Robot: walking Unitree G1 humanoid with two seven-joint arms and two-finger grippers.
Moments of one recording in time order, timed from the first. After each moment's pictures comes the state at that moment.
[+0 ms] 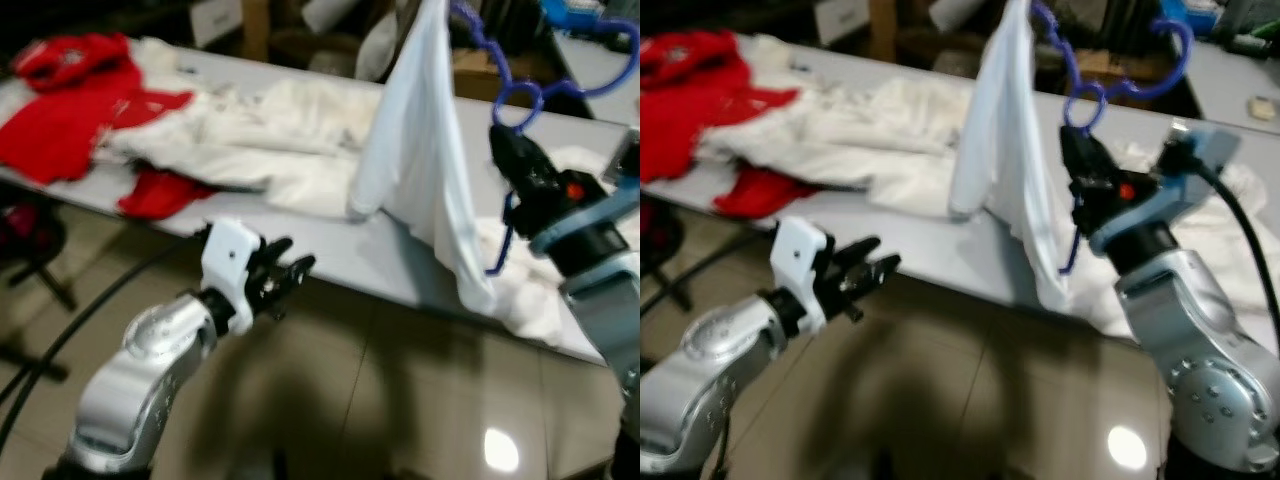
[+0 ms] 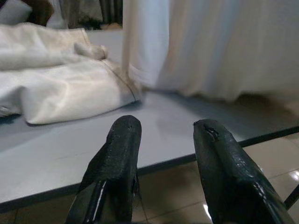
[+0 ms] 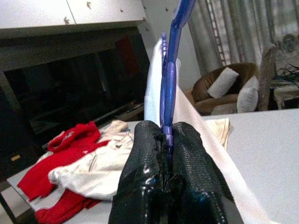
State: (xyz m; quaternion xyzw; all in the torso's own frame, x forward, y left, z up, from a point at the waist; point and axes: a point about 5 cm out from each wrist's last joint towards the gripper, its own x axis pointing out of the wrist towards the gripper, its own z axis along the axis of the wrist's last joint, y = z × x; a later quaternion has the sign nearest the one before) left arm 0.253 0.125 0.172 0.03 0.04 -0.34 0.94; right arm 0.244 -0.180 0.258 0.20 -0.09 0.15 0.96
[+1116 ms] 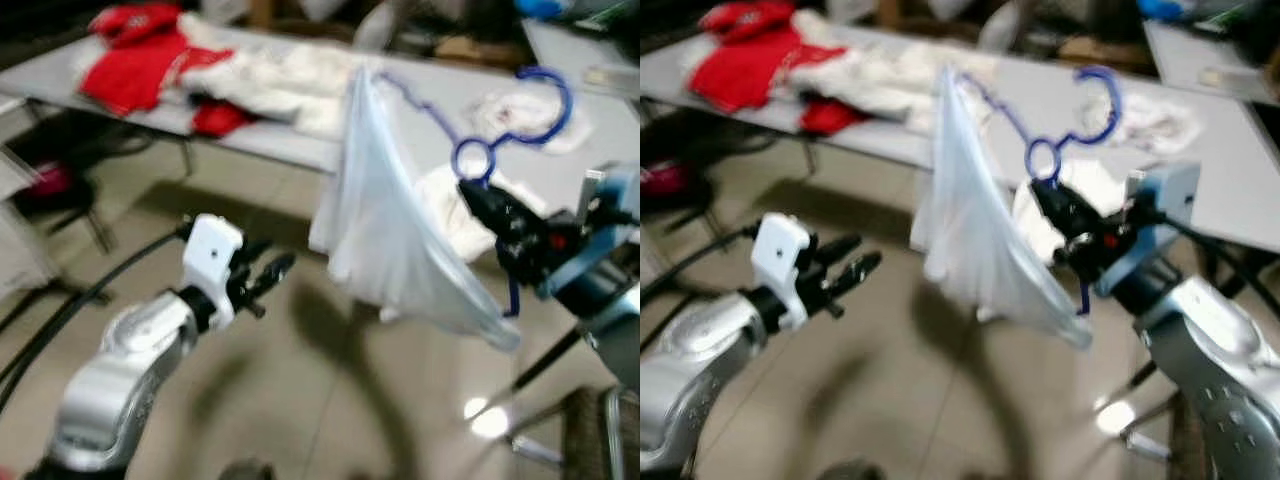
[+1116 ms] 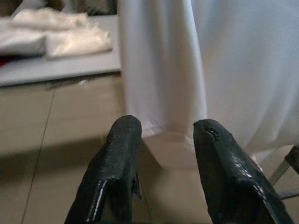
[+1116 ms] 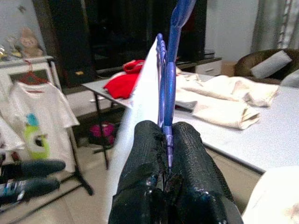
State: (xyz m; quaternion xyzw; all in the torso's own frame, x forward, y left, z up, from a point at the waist) left arm 0.250 0.144 0.157 0.04 0.07 -0.31 0.95; right arm 0.227 -0.180 0.238 0.07 -0.04 0.27 0.96
